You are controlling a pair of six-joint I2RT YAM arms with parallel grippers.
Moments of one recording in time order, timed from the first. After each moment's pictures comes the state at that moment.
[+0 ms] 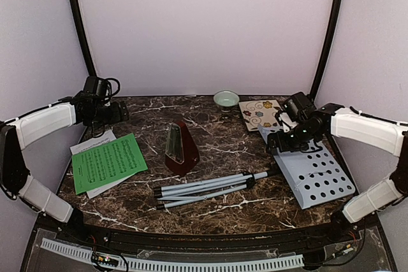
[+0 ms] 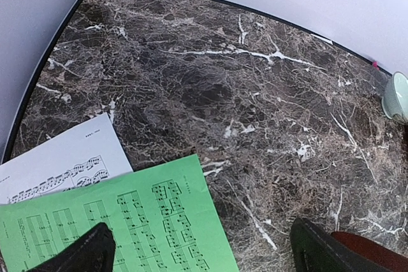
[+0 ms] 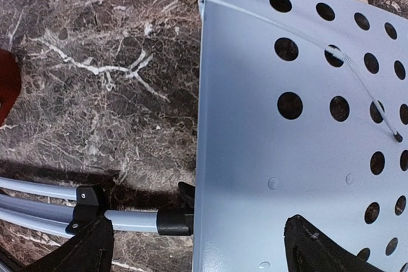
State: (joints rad) left arm -0.23 1.42 1.06 -0.43 -0.16 -0.44; right arm 0.52 1.37 0.99 -0.71 0.03 0.32
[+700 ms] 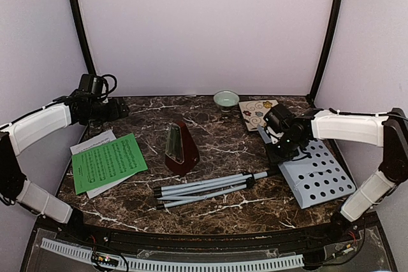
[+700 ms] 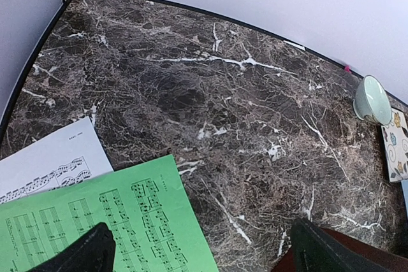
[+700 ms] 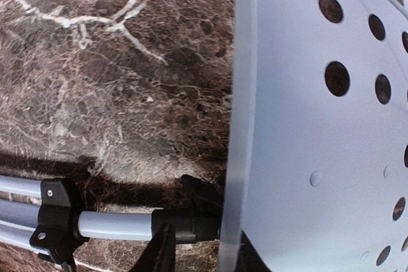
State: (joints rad) left arm -0.23 1.36 1.06 -0.43 -0.09 -0.46; right arm 0.65 1.52 1.00 -0.74 0.13 0.37
